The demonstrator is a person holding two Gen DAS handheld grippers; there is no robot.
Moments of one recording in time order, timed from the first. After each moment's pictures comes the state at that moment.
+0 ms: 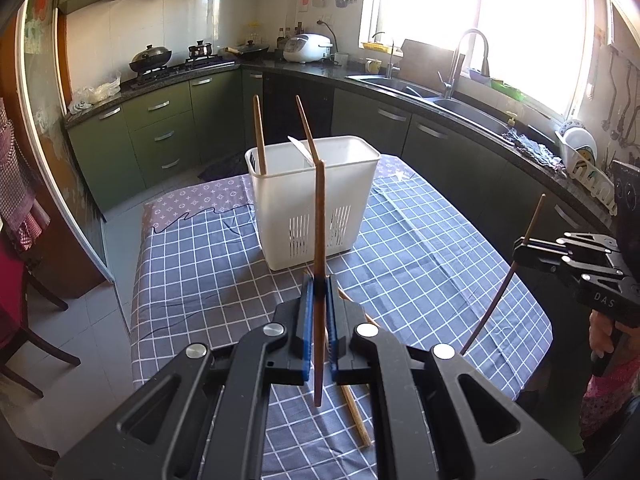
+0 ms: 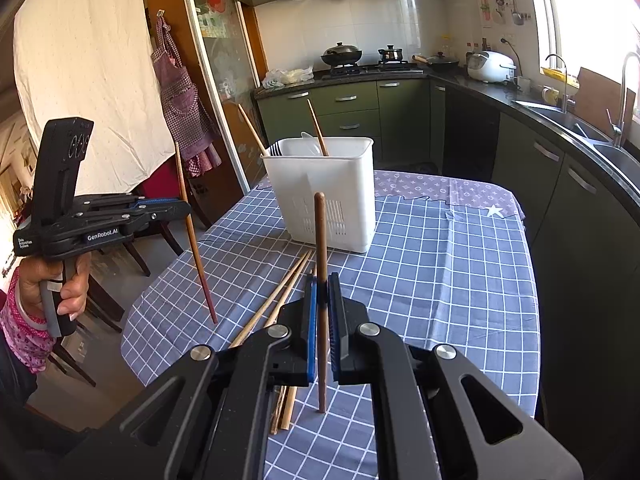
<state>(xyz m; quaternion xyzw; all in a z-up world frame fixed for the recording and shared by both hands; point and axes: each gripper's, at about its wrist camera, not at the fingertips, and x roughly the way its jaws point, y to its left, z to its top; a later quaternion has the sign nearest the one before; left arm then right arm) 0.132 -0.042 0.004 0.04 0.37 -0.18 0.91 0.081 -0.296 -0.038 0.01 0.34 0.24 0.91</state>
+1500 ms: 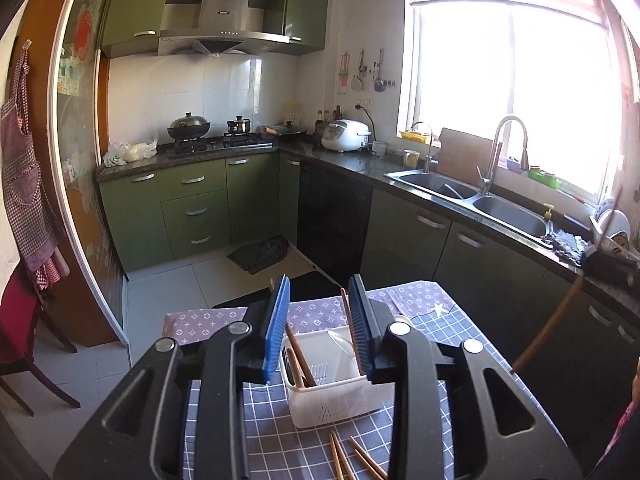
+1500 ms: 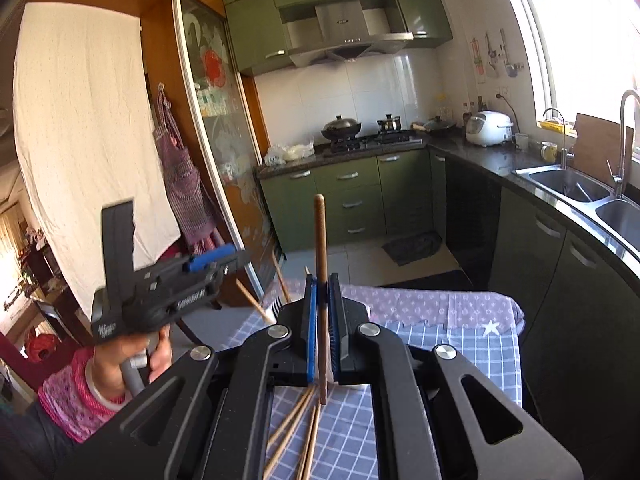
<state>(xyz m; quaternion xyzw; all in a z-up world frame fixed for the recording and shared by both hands) 0.224 -0.052 0.076 0.00 0.22 -0.11 0.97 0.158 -0.300 0.099 0.07 0.22 0.25 0.94</state>
